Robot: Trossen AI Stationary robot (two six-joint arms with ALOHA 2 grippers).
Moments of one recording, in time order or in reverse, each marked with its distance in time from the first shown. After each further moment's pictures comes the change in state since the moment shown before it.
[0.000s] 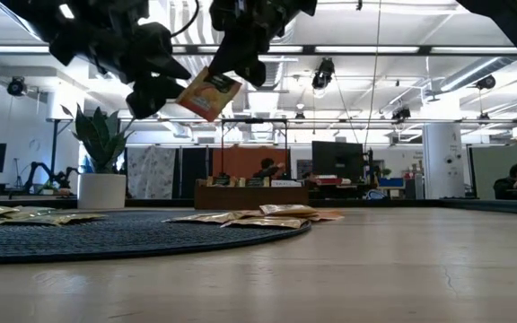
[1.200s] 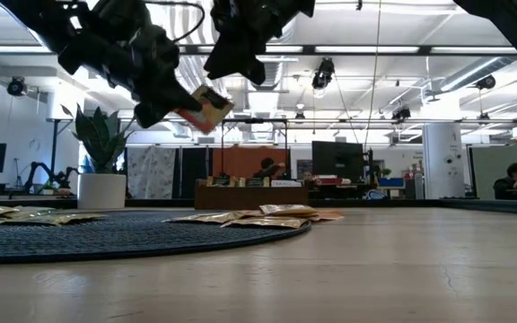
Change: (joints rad) left arm 0.014 0.086 -0.022 0.084 -0.163 0.091; right arm -0.029 0.000 0.018 0.063 0.075 0.052
